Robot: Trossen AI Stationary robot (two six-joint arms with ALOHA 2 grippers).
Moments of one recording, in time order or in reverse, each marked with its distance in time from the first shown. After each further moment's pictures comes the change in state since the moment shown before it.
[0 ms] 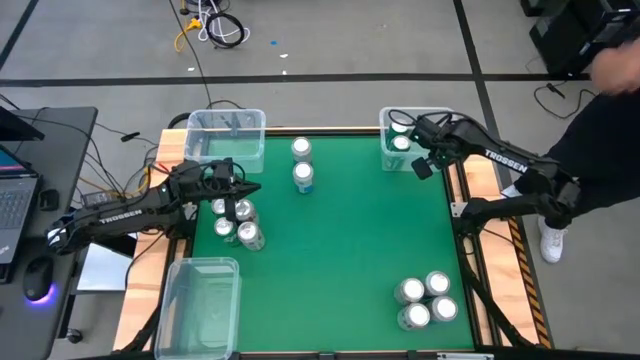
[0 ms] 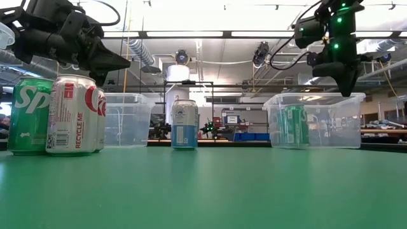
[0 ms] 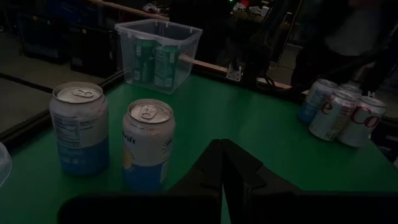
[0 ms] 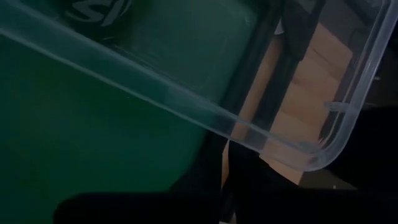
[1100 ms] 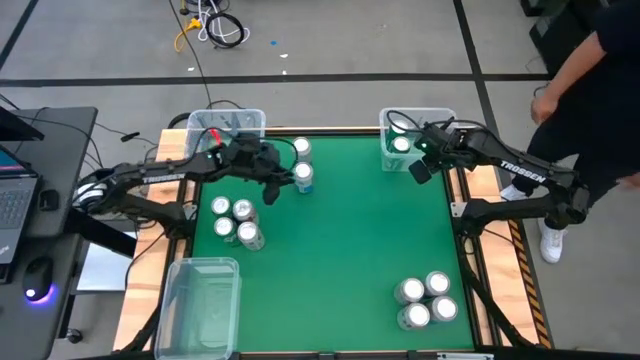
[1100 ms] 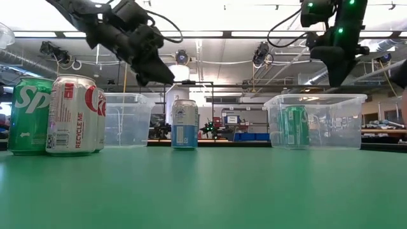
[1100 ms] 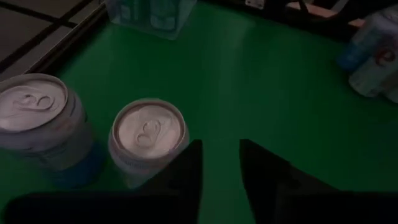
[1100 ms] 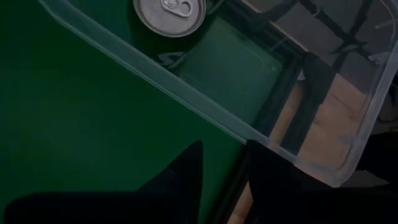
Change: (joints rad) left arm 0.000 0.737 0.537 -0.215 0.021 0.143; right arm 0.150 -0.126 0.002 0.062 -0.009 0.019
